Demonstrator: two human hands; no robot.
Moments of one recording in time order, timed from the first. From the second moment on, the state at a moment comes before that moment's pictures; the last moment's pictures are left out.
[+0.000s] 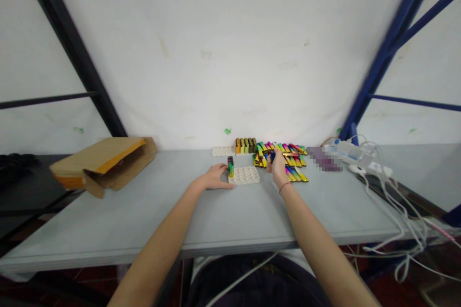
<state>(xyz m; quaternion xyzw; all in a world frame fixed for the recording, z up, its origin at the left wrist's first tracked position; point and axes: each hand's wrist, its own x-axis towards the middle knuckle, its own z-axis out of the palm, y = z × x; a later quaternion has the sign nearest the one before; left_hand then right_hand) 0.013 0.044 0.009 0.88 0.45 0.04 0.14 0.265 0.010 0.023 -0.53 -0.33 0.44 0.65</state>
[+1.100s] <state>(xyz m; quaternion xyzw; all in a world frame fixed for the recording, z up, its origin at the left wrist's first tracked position) 0.016 0.046 0.000 0.89 0.44 0.06 0.09 0.208 -0.012 -0.001 -0.41 -0.78 0.13 0.46</state>
